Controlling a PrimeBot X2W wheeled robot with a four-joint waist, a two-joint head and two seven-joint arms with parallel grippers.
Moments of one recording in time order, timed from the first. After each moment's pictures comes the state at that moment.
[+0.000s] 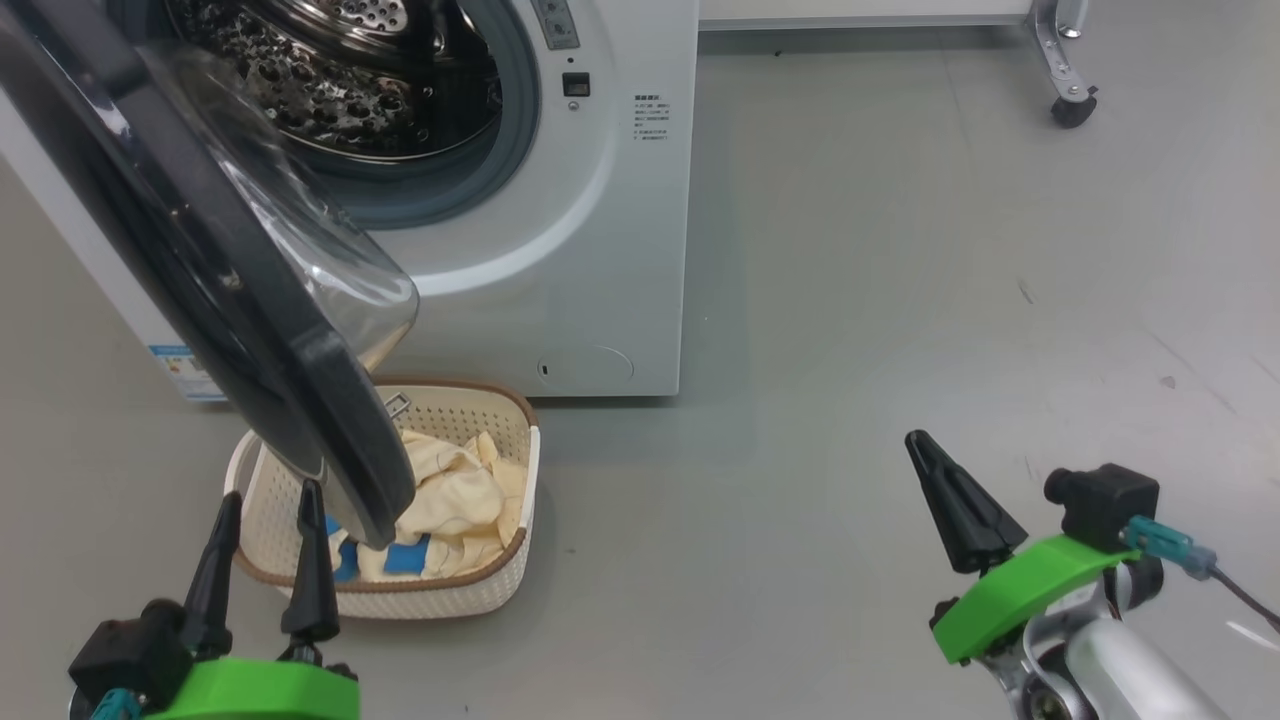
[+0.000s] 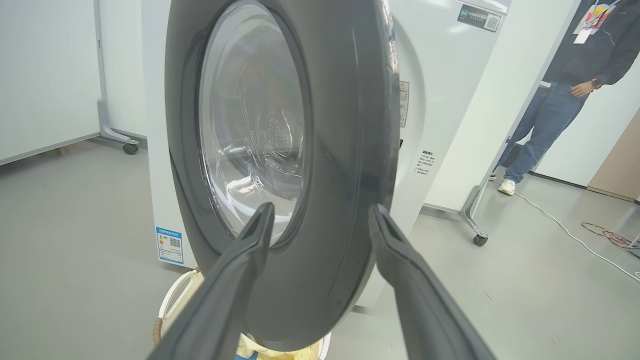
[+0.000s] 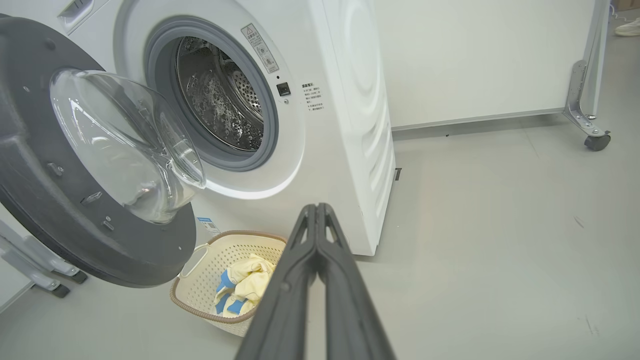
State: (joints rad) left arm -0.02 0.07 0.00 0.15 -0.31 -0.12 -0.25; right arm -0.17 -0.26 0.44 0.27 0.61 0.13 -0.24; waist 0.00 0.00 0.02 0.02
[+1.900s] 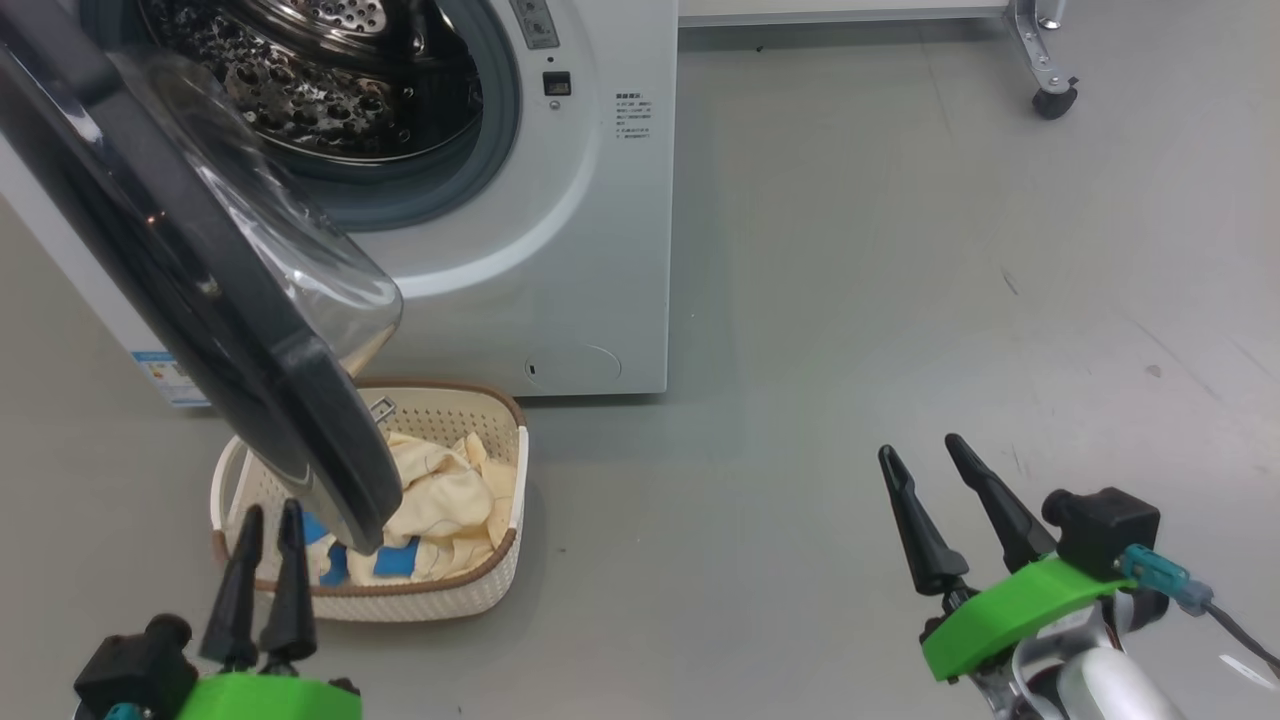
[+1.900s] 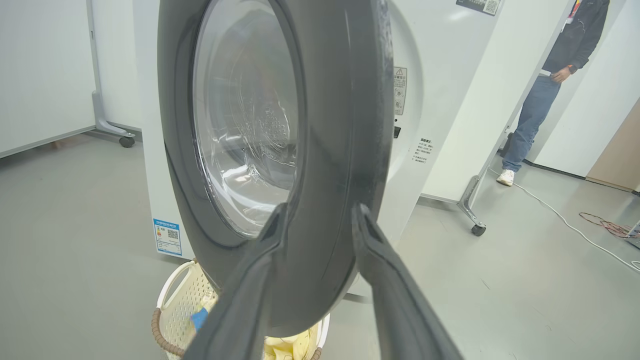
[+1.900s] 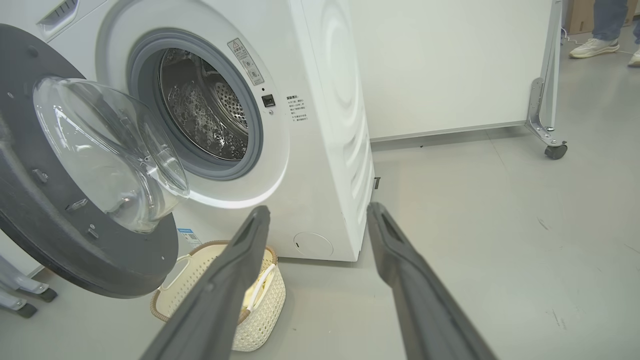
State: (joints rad) left arm 0.01 0.06 0.01 0.15 -0.29 -0.12 -0.25; right arm -0.05 -0.12 0.26 0.15 0.40 0.13 -0.18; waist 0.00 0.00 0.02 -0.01
